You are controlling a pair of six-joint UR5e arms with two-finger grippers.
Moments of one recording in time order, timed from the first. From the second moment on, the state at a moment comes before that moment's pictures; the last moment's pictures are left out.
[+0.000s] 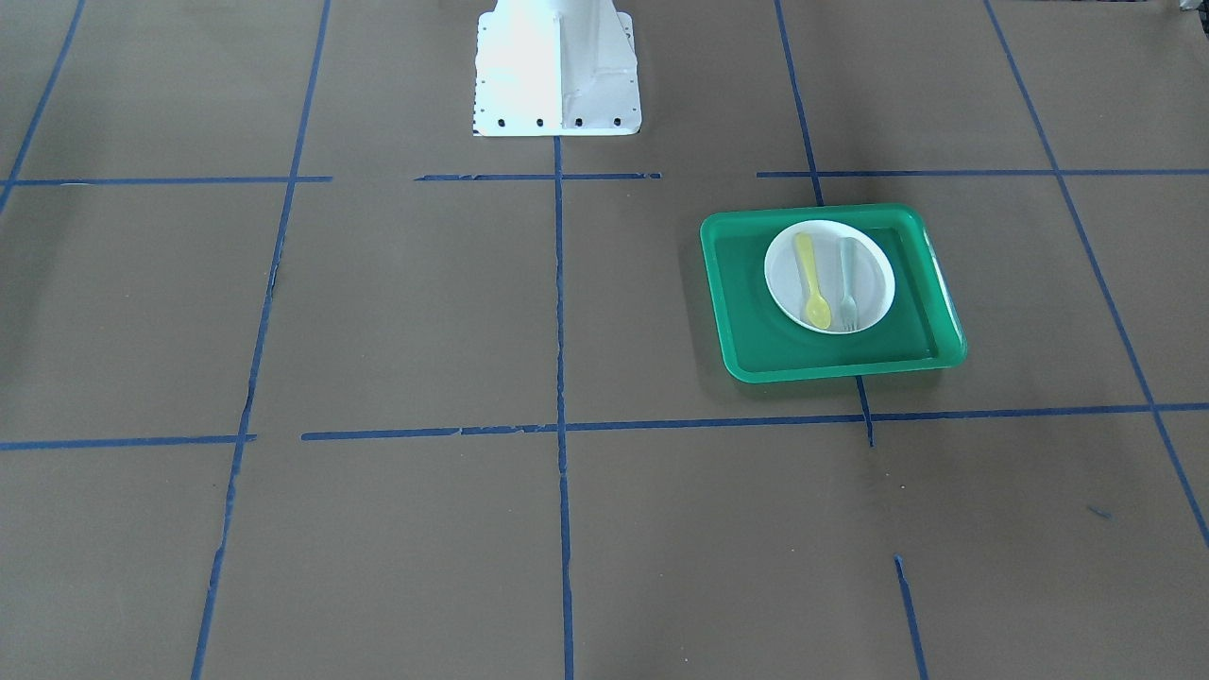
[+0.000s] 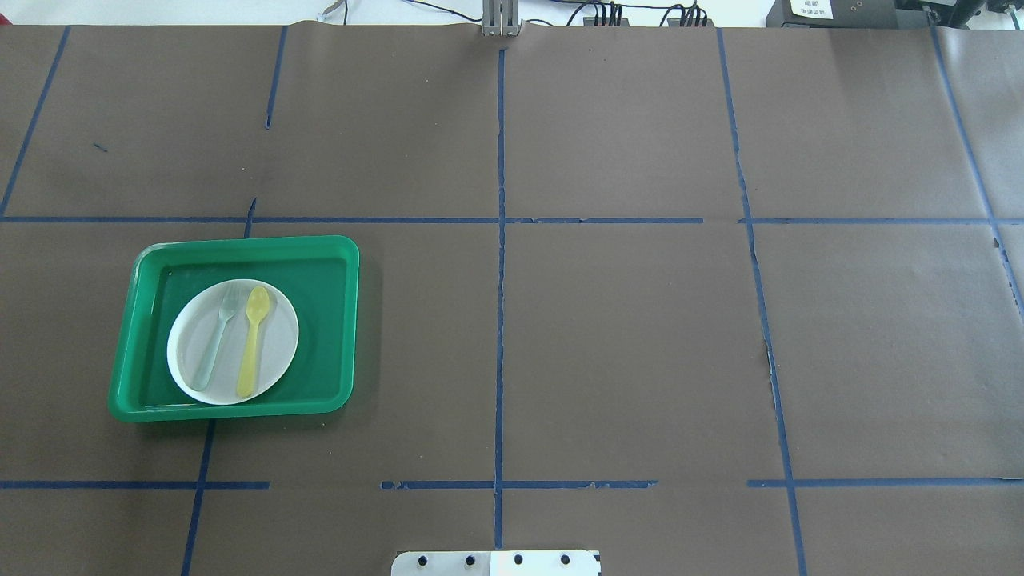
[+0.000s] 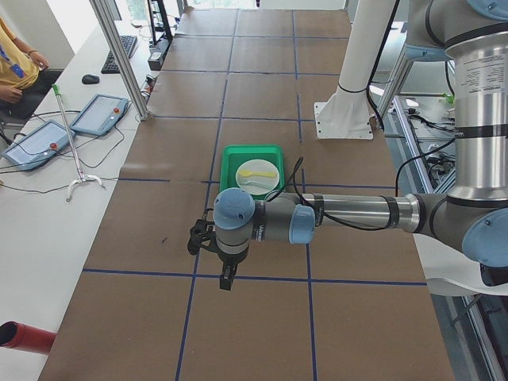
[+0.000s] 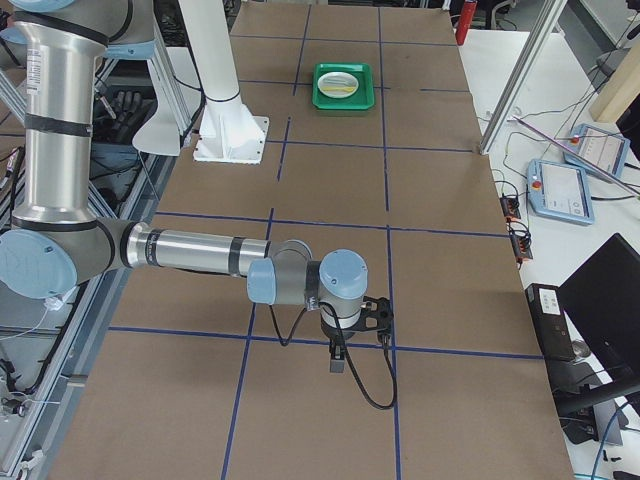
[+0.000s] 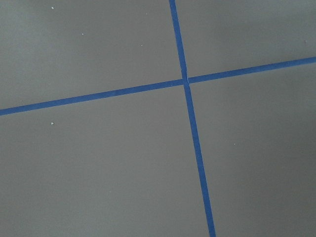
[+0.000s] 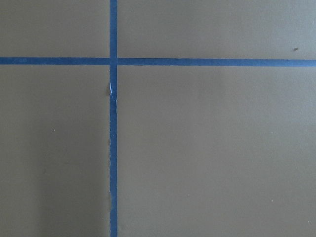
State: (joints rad) left arm -1.62 -1.44 -1.70 -1.64 -2.34 0.14; right arm 1.58 -1.70 1.64 -1.50 2.28 0.01
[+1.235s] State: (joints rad) left arm -1.16 -1.44 -1.97 -1.92 -2.21 -0.59; right arm 1.58 -1.70 1.64 -1.50 2.28 0.01
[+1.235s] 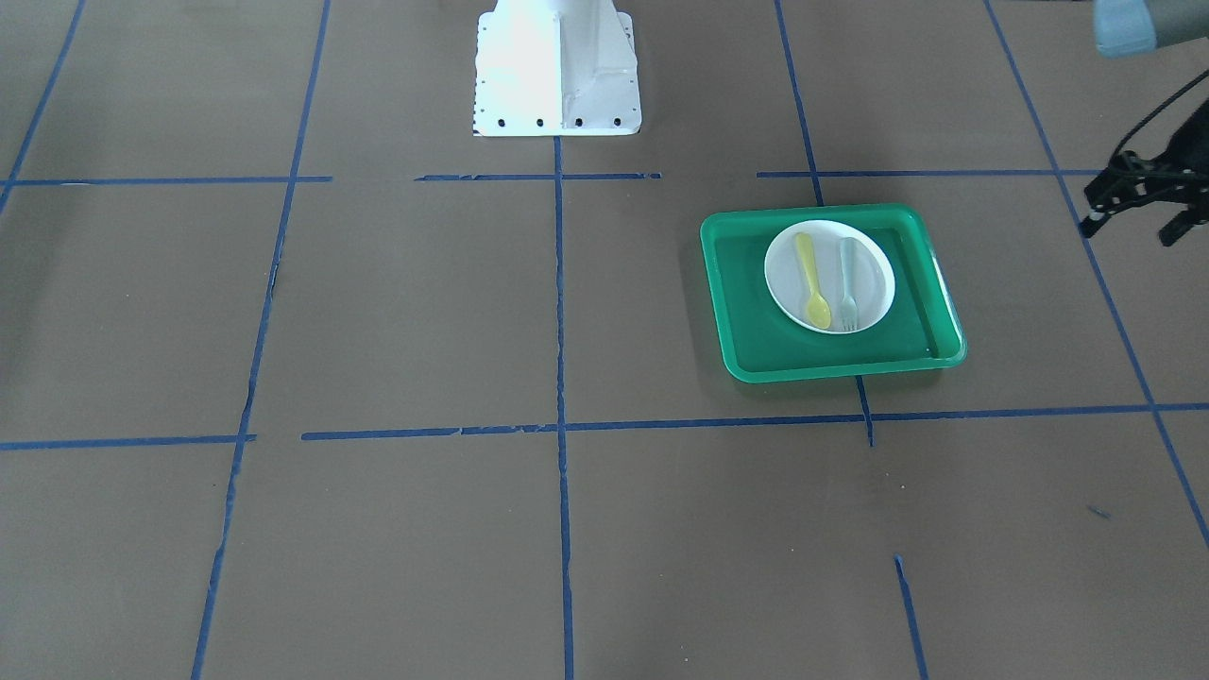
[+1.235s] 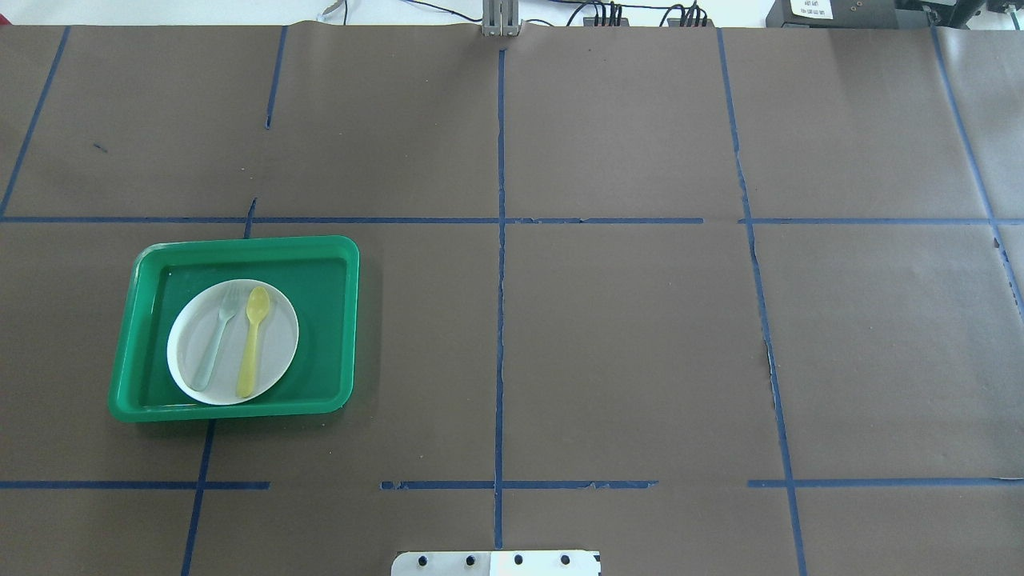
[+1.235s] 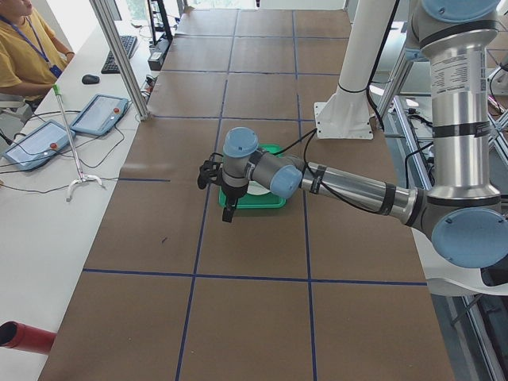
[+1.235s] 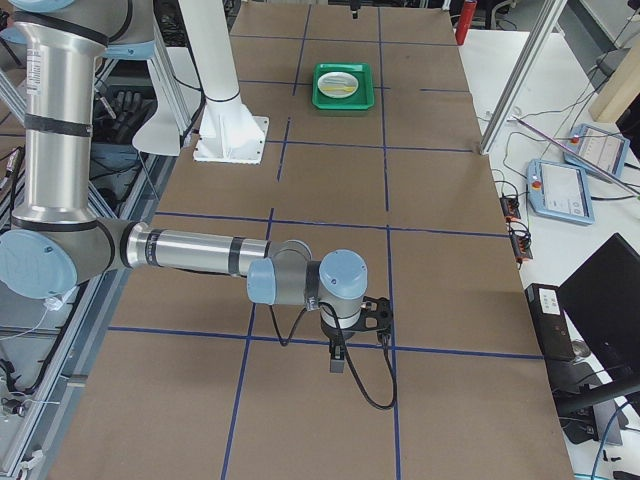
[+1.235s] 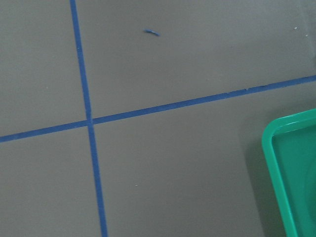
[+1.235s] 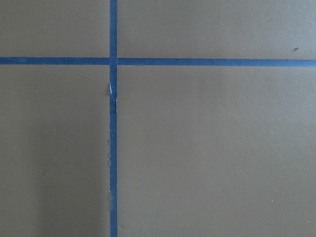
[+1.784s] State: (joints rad) left arm -0.74 -1.51 -1.98 -2.08 -1.95 -1.14; right arm 1.58 -1.70 1.64 -1.50 2.28 0.01
